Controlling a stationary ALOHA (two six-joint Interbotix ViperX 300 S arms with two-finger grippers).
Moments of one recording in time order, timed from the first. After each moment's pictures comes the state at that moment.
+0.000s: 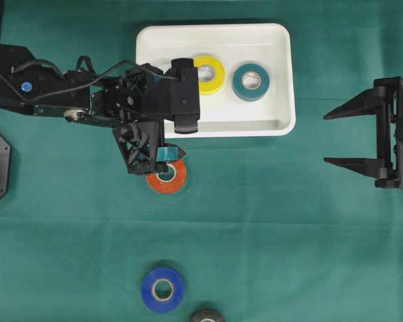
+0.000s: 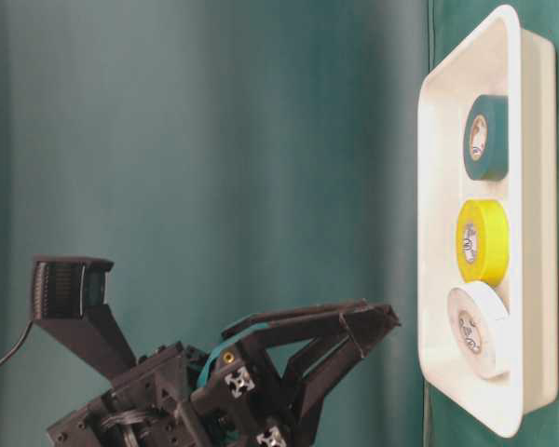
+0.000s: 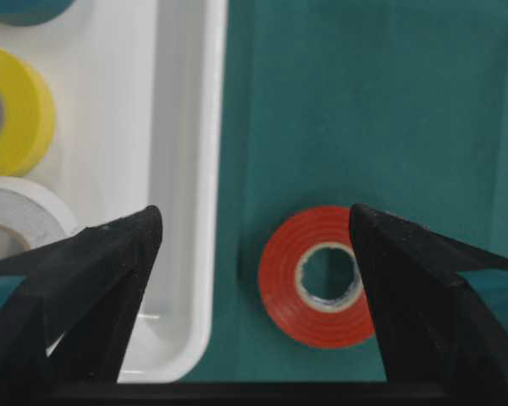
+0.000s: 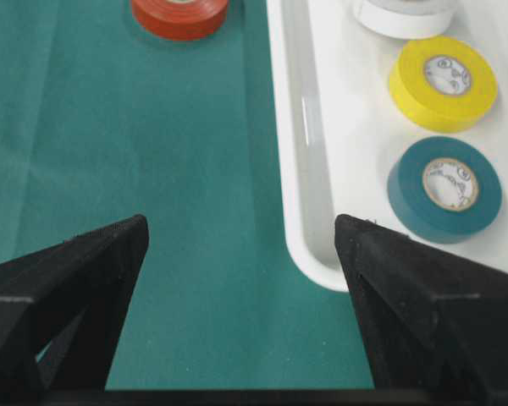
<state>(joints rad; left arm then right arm) 0.09 -0.11 0.46 0.02 0.59 0.02 -0.04 -0.79 1.13 -0.31 0.17 0.36</state>
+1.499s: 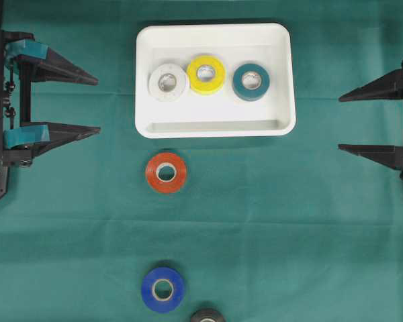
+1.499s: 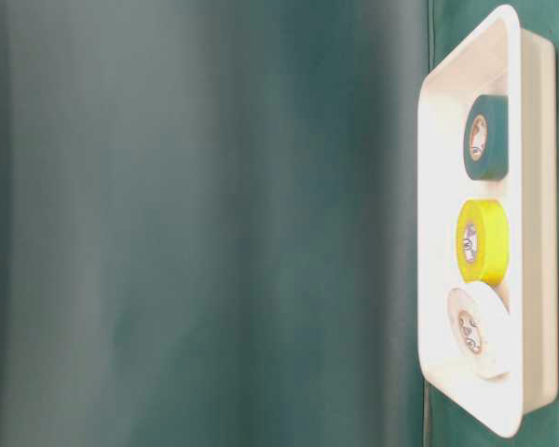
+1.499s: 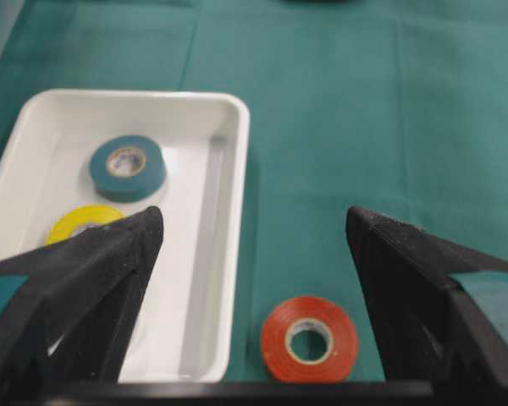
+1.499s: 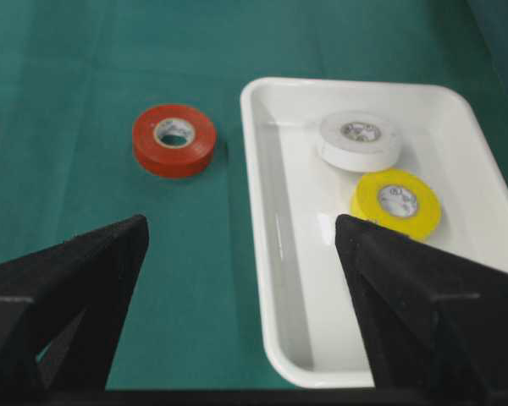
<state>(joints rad) 0.09 -0.81 0.83 0.01 0.31 0.02 -0.04 -0.95 1.08 -0.31 0.18 0.36</state>
